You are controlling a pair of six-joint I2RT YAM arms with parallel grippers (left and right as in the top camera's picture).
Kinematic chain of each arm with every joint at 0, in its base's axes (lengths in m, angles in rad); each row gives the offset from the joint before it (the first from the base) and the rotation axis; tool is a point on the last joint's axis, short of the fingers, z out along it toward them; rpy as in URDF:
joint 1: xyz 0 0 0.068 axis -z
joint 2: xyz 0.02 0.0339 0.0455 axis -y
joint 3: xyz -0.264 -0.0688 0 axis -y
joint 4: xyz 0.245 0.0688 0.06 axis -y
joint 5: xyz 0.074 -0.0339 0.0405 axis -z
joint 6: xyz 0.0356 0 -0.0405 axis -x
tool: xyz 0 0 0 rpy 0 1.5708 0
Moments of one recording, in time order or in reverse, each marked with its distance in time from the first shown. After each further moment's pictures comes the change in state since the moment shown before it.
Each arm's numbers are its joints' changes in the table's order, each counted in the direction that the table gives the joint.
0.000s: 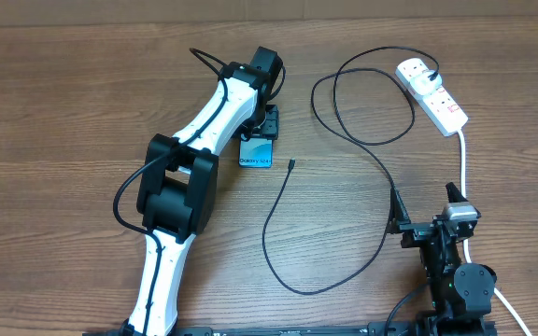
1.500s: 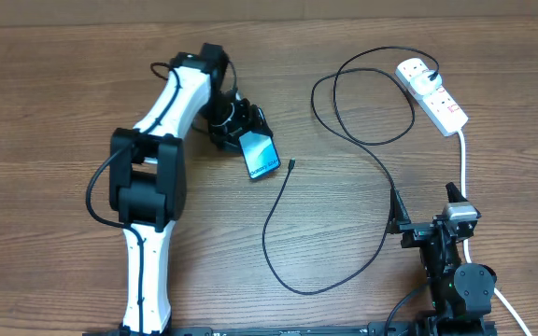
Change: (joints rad) left arm -0.203 -0.015 0.005 -0.168 0.650 0.091; right arm 0.000 0.000 0.000 0.000 0.000 0.000
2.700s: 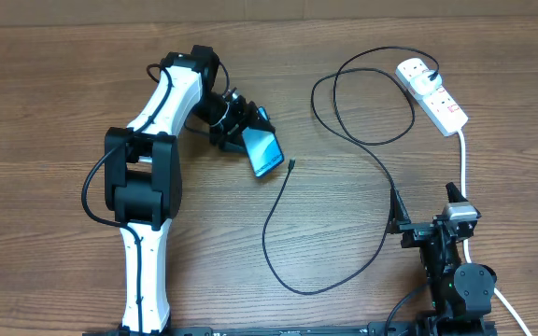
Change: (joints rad) left arm -0.027 -0.005 0.000 -0.029 0.101 0.000; right arm 0.000 0.000 0.000 0.000 0.000 0.000
